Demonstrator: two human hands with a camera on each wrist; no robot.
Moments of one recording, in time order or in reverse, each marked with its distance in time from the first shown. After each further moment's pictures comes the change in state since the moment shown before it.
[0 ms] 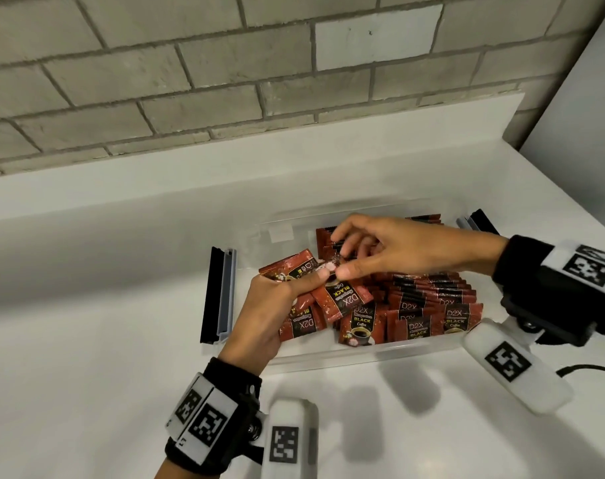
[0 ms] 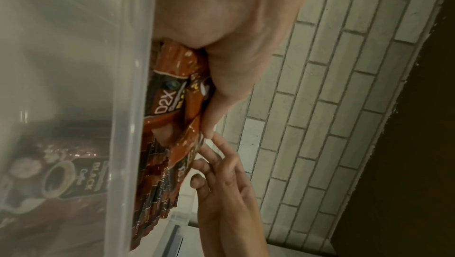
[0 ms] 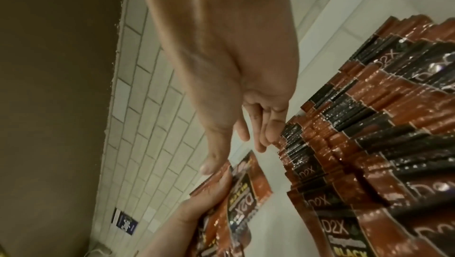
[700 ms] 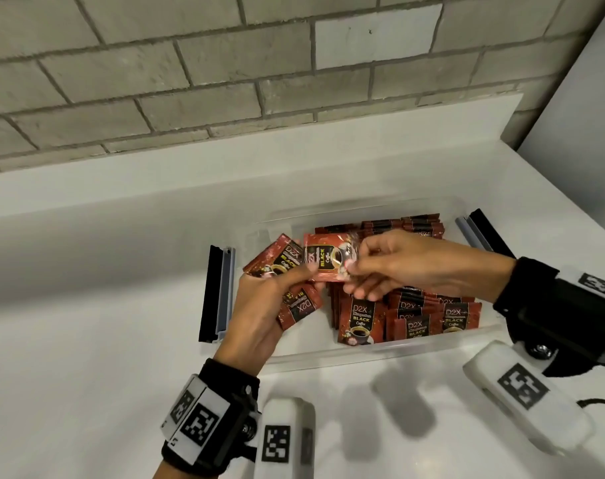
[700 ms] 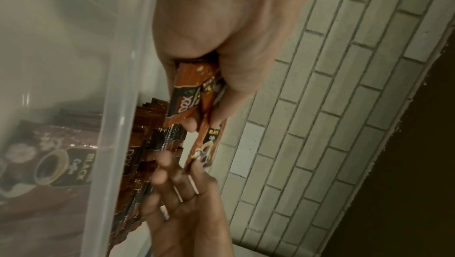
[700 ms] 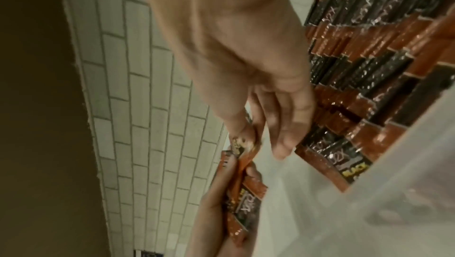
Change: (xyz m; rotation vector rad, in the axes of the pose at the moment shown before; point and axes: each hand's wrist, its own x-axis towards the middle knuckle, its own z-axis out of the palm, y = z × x) left_hand 0.001 -0.002 -0.004 -0.165 0.003 0.091; right_hand -0.008 0.005 0.019 0.567 0.025 0.271
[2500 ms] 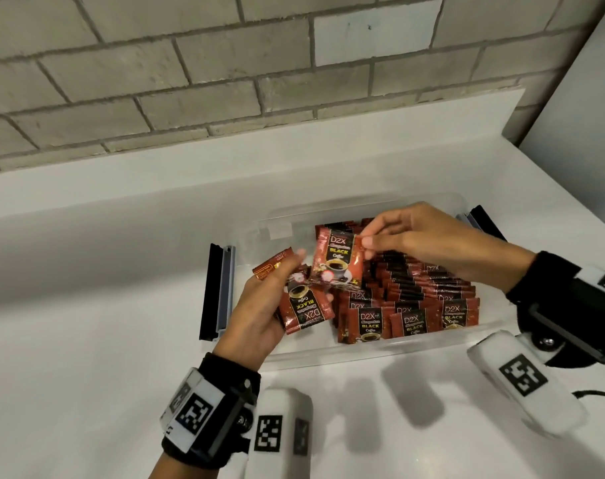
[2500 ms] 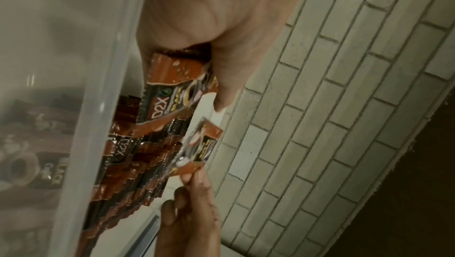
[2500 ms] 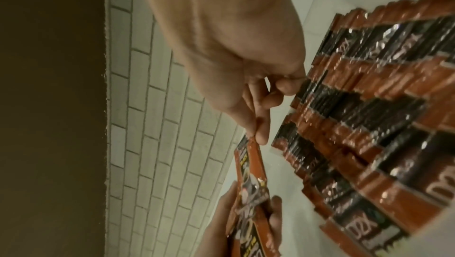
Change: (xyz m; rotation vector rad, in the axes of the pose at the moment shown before) left_hand 0.006 0.000 -0.001 -0.019 0.035 -0.208; right_hand -0.008 -0.002 -0.019 -0.201 0.241 -0.193
